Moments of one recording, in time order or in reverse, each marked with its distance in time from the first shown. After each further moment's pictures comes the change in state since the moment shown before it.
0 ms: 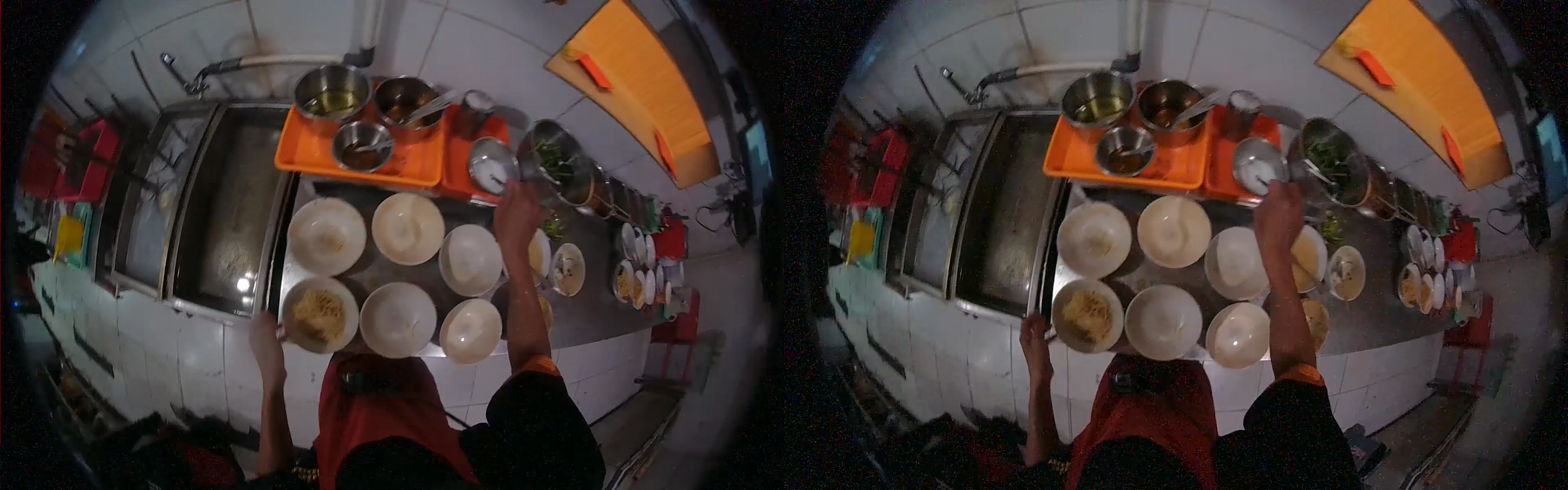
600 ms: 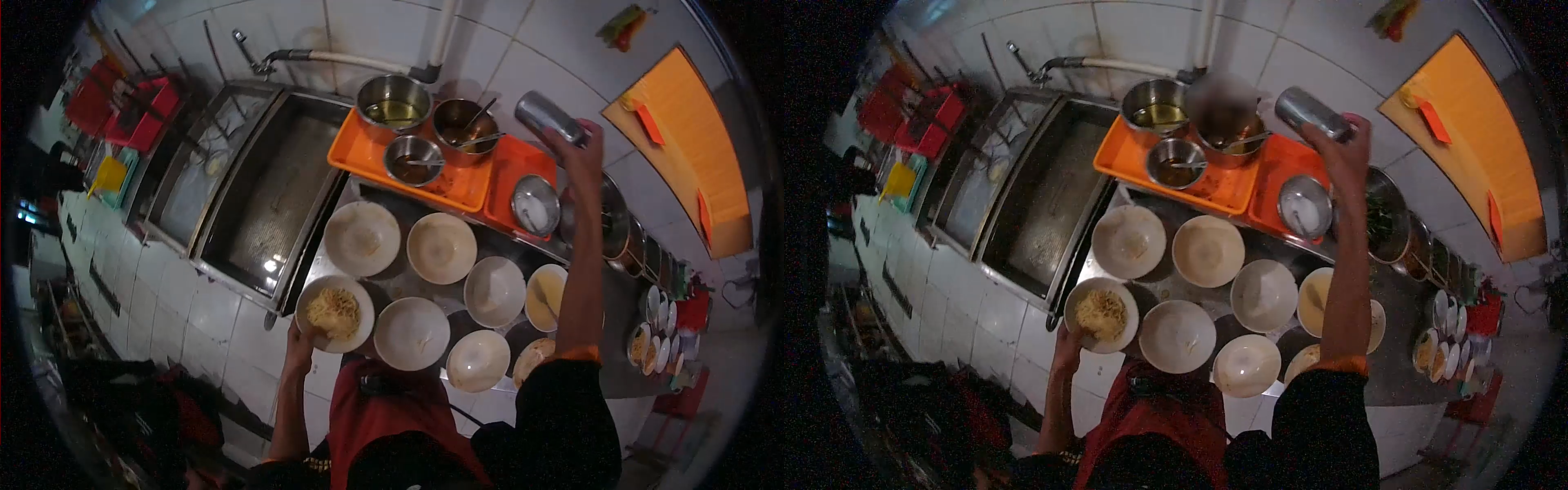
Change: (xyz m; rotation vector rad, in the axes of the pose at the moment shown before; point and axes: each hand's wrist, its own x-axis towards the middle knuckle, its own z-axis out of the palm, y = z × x) left_hand -0.020 -0.052 0.015 -0.229 -0.192 -0.015; right_hand 0.150 -0.034 -0.034 1.100 -0.165 0.210
